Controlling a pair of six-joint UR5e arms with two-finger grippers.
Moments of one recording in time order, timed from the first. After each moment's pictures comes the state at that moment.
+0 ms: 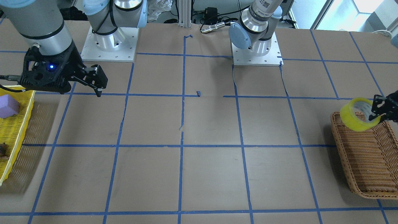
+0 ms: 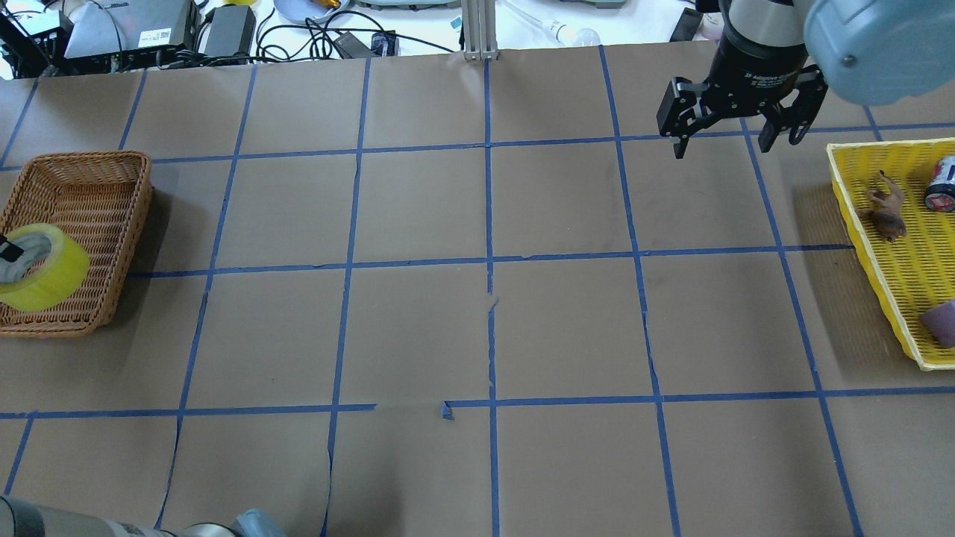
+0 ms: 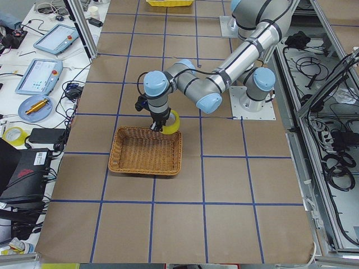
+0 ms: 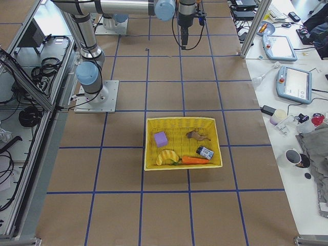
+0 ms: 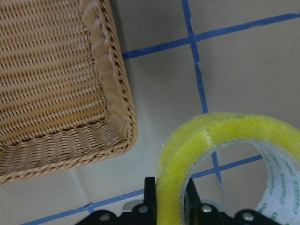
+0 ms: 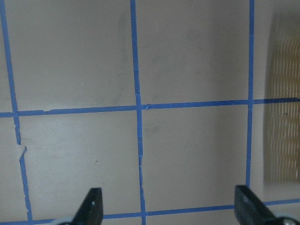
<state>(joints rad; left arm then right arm) -0.84 -1.88 -1.61 -1.22 1.57 1.27 1.56 -1.51 1.51 -1.59 -1.61 0.03</state>
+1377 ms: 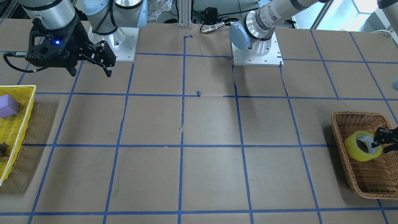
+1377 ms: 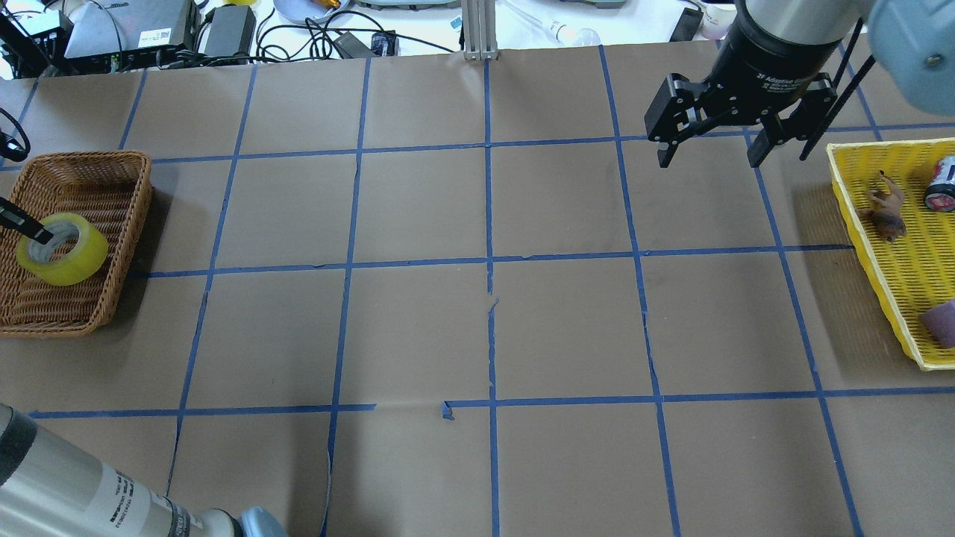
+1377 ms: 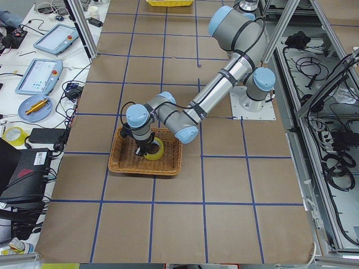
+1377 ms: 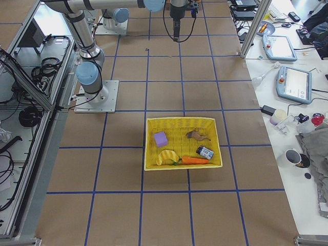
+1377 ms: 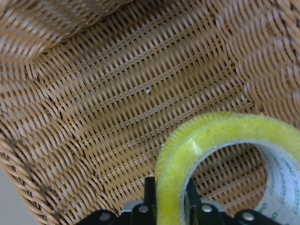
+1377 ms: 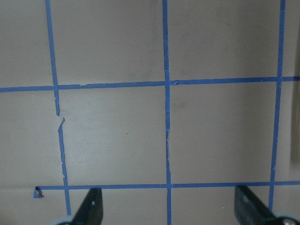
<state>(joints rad) -0.84 -2.13 -1.46 -1.11 1.58 1.17 1.57 -1.57 1.52 -1.51 -1.53 0.03</state>
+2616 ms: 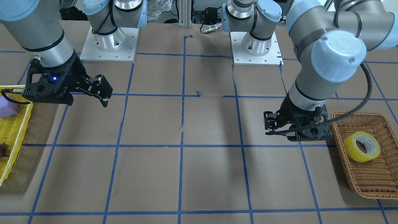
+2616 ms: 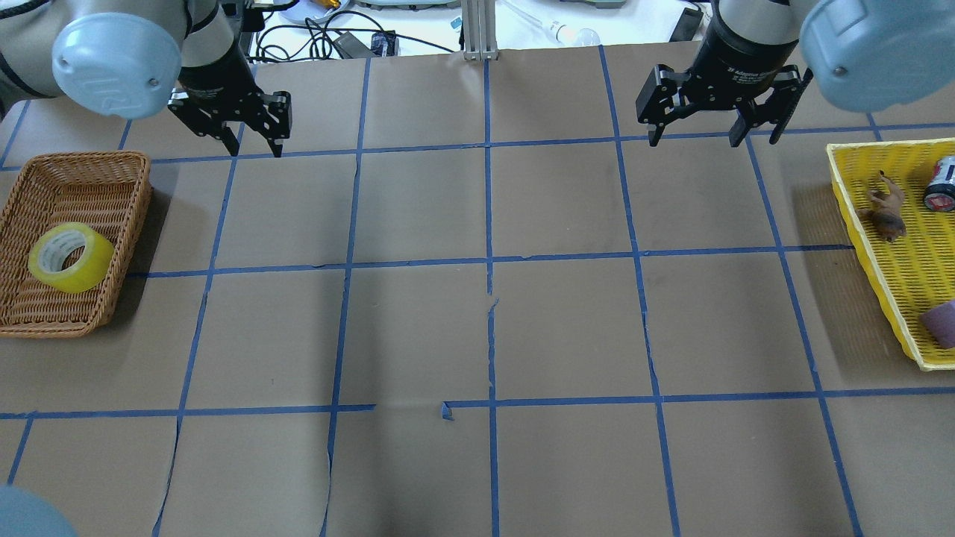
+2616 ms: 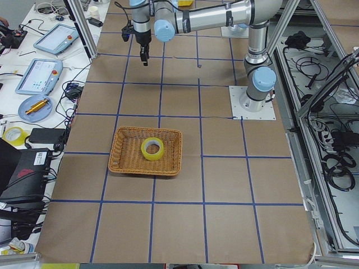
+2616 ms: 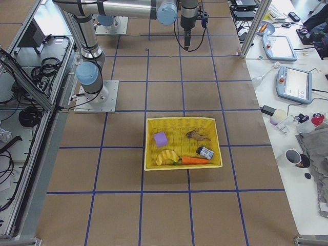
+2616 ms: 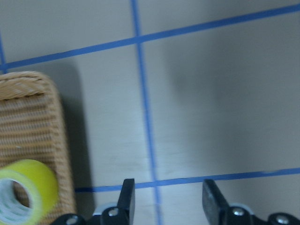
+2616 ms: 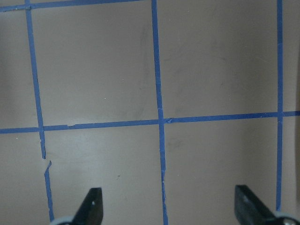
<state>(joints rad) -1.55 -1.81 -1.46 -1.45 1.63 -0.01 1.55 -1.46 1.53 -1.68 -1.55 0.03</state>
